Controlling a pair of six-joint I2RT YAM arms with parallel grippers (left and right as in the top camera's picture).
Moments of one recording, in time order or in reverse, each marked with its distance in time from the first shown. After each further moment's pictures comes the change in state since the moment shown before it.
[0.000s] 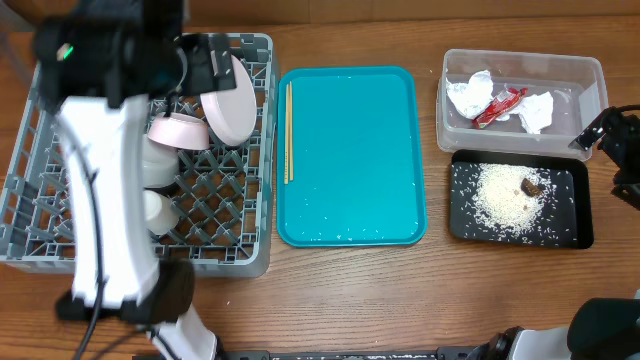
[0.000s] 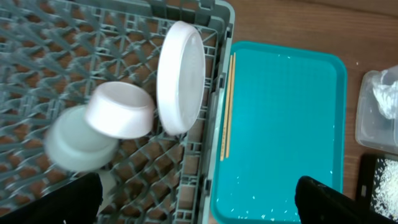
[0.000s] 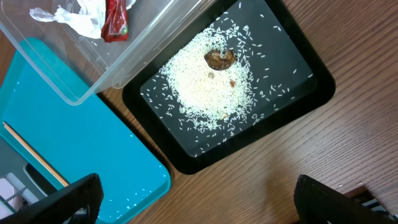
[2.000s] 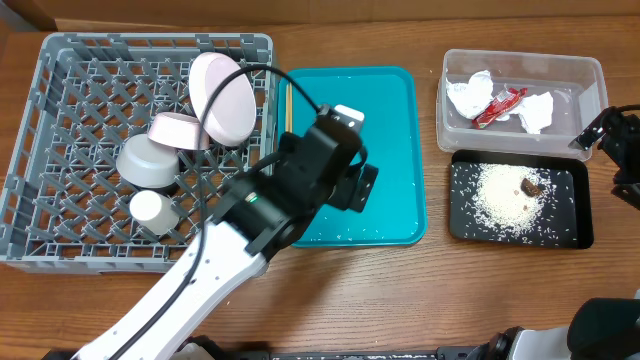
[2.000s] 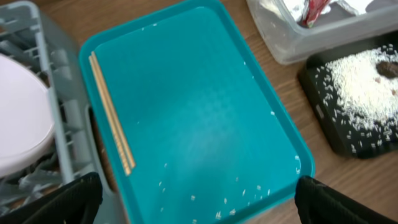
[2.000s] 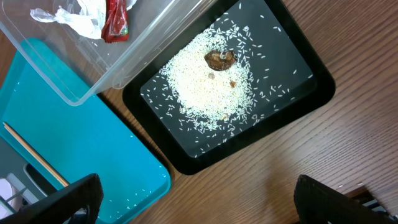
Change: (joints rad) left arm -0.650 -0.470 -1.155 0.847 -0.222 -0.012; right arm 0.000 0.000 0.000 0.002 0.000 0.000
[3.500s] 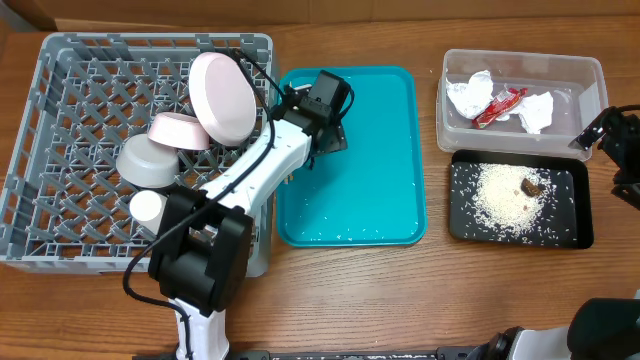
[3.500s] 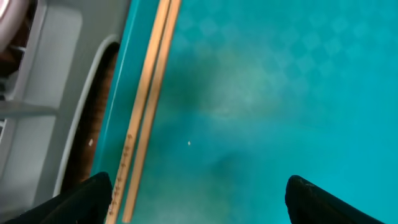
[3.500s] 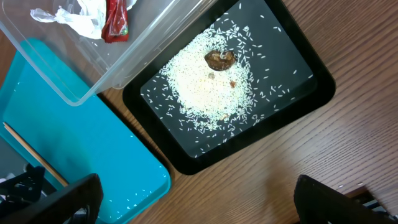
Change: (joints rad) left arm 0.252 0.601 0.134 0.106 -0.024 -0.460; right arm 0.000 0.000 0.000 0.000 0.000 0.000
